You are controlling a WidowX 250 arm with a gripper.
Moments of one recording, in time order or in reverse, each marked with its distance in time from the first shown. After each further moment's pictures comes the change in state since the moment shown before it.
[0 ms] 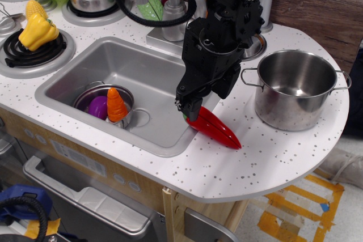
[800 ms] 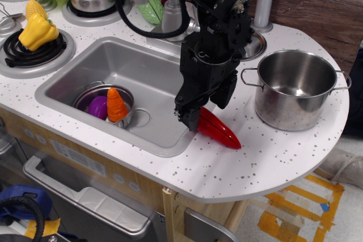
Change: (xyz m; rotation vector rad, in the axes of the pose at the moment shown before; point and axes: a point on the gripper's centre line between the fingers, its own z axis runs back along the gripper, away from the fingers) arm -0.003 0.000 -0.024 -0.003 0.073 0.007
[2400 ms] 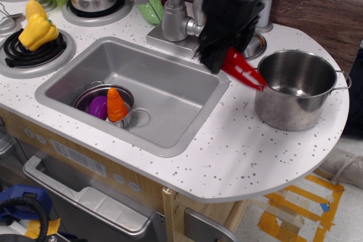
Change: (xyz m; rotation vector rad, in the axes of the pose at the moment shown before) arm 0.016 -0.055 0.082 -0.022 -0.140 -0.005
